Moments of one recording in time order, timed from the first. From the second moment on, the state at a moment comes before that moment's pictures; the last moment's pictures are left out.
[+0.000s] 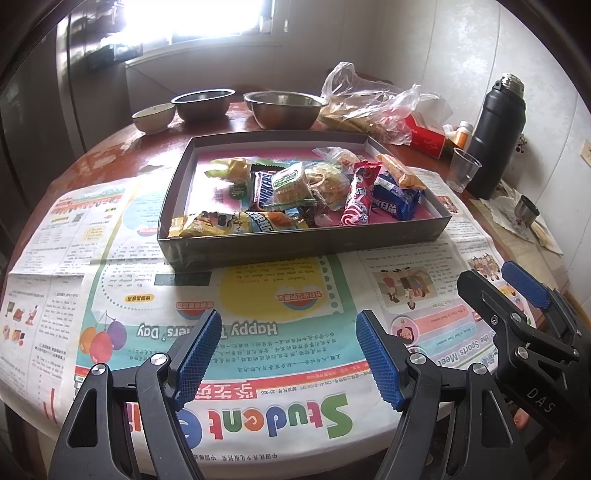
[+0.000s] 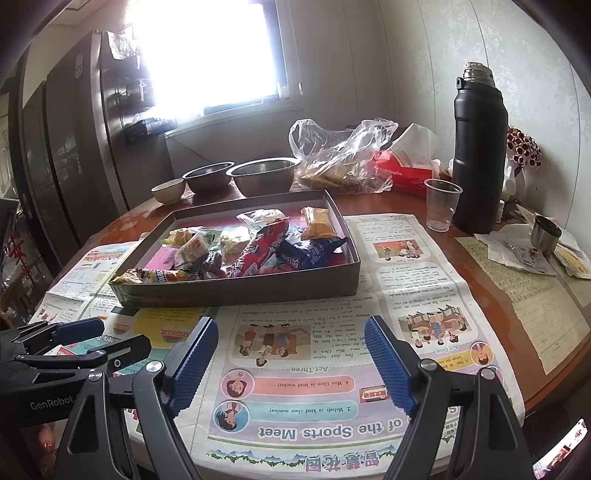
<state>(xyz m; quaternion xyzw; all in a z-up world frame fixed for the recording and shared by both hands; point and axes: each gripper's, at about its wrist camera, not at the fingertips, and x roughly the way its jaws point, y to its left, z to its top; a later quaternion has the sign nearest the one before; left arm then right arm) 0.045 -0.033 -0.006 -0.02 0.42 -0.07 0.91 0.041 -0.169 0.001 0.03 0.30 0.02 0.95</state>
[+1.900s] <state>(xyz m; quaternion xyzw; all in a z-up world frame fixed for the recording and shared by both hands) 0.047 -0.028 -0.008 -0.02 0.42 -0.06 0.90 0.045 -0.168 -0.005 0.03 0.32 0.02 0.95</state>
